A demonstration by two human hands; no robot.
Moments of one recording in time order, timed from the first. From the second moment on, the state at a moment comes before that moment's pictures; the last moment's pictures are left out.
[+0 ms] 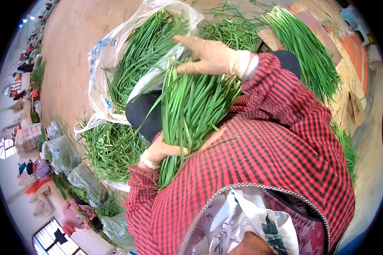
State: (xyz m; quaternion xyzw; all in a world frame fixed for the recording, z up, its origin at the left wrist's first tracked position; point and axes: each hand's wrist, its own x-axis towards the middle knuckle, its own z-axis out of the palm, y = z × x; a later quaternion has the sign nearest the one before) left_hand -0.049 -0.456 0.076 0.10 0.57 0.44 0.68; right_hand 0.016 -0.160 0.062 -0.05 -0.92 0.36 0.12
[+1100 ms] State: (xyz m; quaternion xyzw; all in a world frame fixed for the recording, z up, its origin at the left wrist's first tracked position) left_hand -0.065 -0.451 0.088 0.24 0.66 0.32 0.63; right_hand 0.056 -0.129 0.009 0.02 -0.81 0.58 -0.03
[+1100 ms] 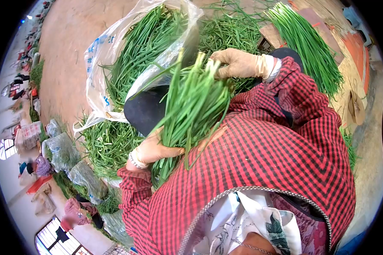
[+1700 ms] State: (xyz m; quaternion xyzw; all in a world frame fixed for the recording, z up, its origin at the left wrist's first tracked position) left_hand -0.060 -0.437 0.121 0.43 0.77 0.08 0.47; right_hand 0.065 -0.039 0.026 -0.20 -0.93 0.30 0.00
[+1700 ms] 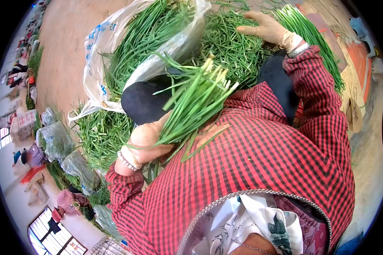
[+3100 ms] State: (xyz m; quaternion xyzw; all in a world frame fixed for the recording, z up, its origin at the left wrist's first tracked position) left_hand -0.056 -0.456 0.092 0.62 0.77 -0.12 0.03; right_hand 0.047 -0.152 -0.004 -0.09 -0.91 0.41 -0.06
